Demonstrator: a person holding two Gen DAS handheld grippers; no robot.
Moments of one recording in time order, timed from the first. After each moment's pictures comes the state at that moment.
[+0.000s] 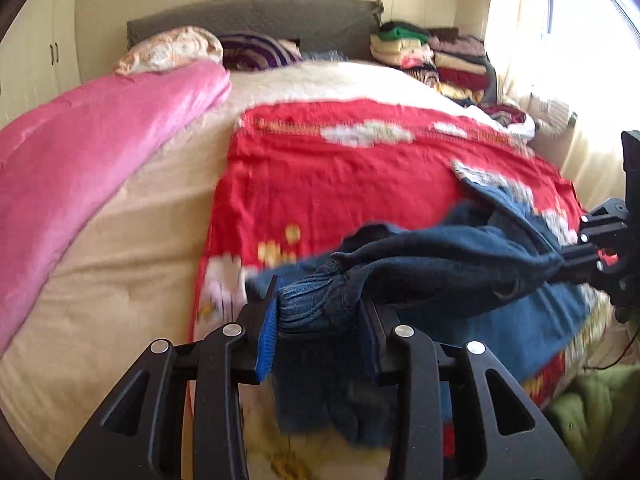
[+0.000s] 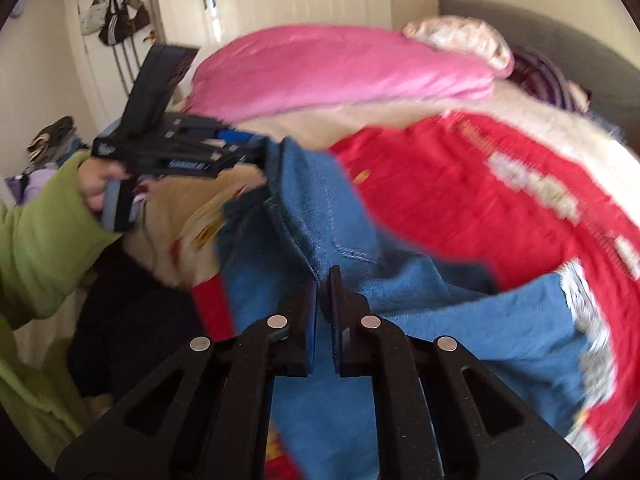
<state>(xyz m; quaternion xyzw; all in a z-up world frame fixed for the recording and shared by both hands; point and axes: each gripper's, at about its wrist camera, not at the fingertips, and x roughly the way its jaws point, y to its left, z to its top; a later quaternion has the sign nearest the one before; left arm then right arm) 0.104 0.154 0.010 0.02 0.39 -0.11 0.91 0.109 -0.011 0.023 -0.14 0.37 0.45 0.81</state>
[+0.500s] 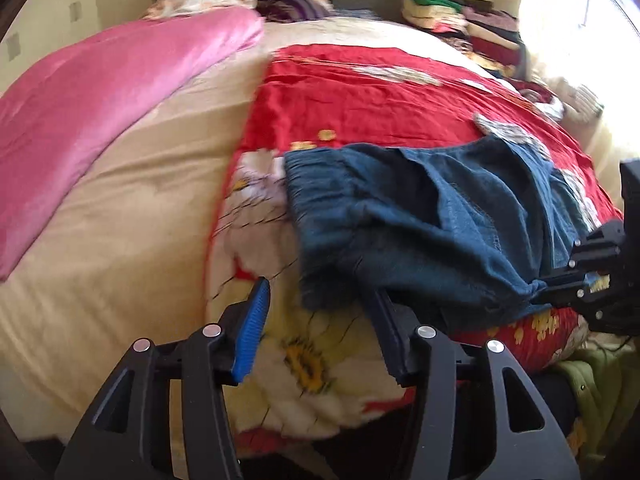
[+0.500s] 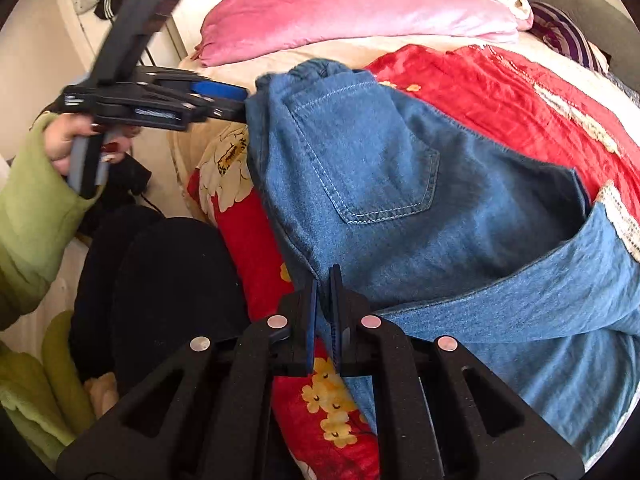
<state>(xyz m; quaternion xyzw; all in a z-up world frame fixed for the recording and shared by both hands) 0.058 0.181 -0.018 0.00 0.46 -0.05 0.89 0.086 0.022 -0.041 -0.15 0.43 0.44 0.77</state>
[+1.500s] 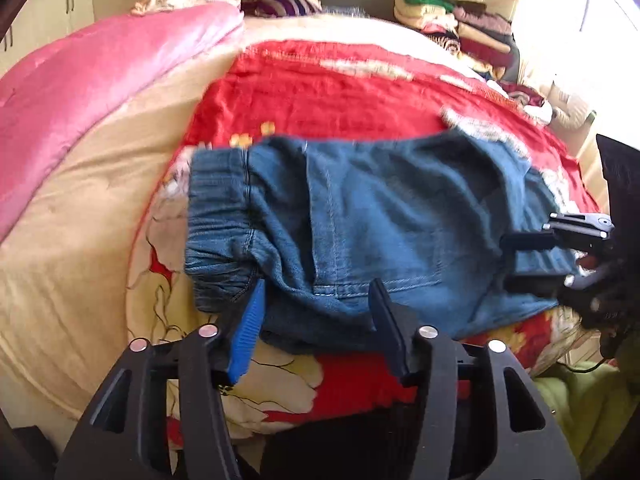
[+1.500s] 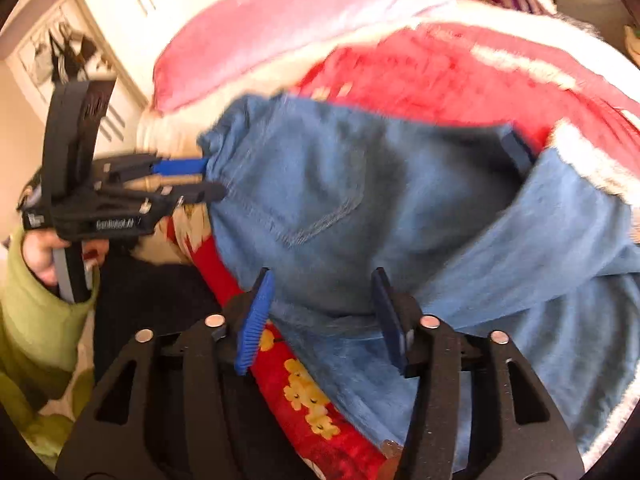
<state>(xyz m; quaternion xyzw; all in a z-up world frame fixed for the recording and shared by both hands) 0.058 0.121 -0.020 -0.01 0.46 -0.07 0.89 0.116 -0.028 -0.030 -0.04 0.45 0.38 0.81</state>
